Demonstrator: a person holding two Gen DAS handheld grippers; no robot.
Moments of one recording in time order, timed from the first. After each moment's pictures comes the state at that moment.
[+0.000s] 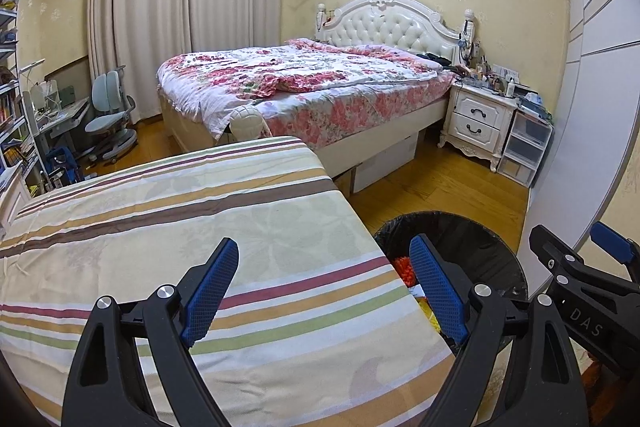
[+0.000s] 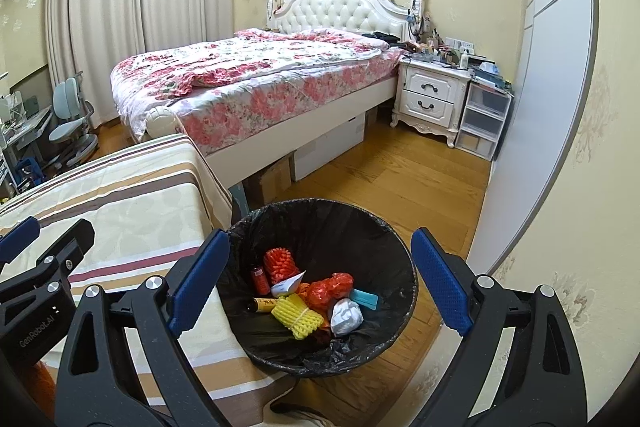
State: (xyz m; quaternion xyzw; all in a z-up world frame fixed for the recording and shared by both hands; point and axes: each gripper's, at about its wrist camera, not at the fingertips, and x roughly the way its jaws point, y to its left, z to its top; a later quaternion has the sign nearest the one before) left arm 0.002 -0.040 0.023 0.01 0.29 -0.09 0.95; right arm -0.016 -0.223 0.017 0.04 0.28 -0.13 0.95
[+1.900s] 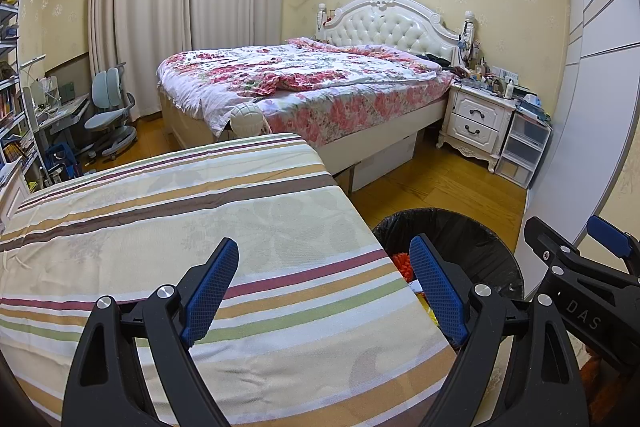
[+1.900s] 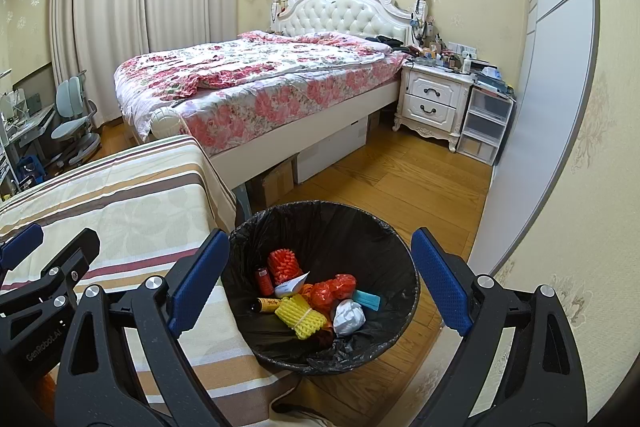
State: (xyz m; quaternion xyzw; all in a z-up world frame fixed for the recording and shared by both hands) left arm -0.002 -0.036 0.025 0.01 0.28 -0.09 0.95; right arm -0.020 -0.219 0.021 0.03 0.28 -0.12 0.95
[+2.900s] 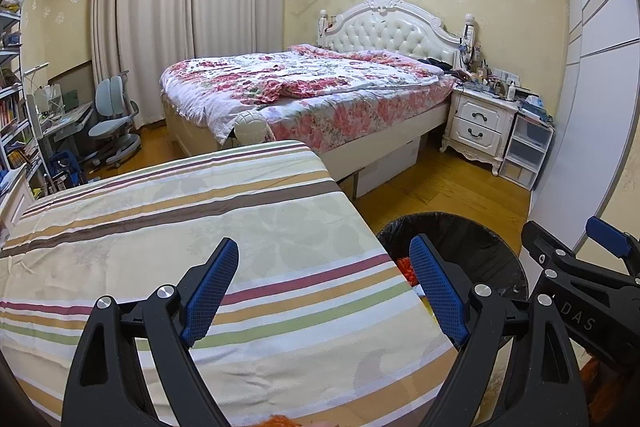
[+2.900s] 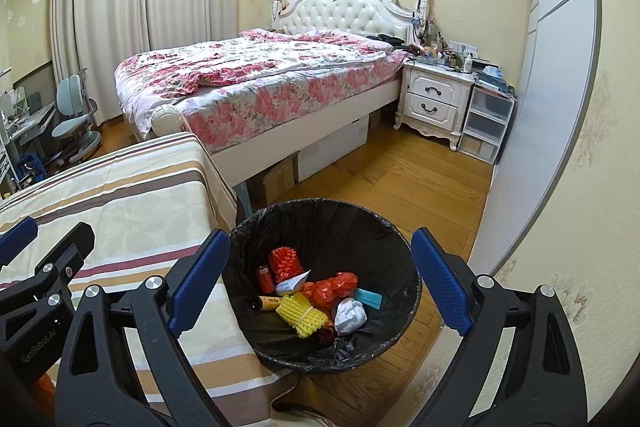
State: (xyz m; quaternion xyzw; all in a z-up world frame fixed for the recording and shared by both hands) left arm -0.011 -0.037 0.022 0.02 0.28 -0.08 0.96; right arm -0.019 -0.218 0.021 0.03 0.28 -0.12 0.95
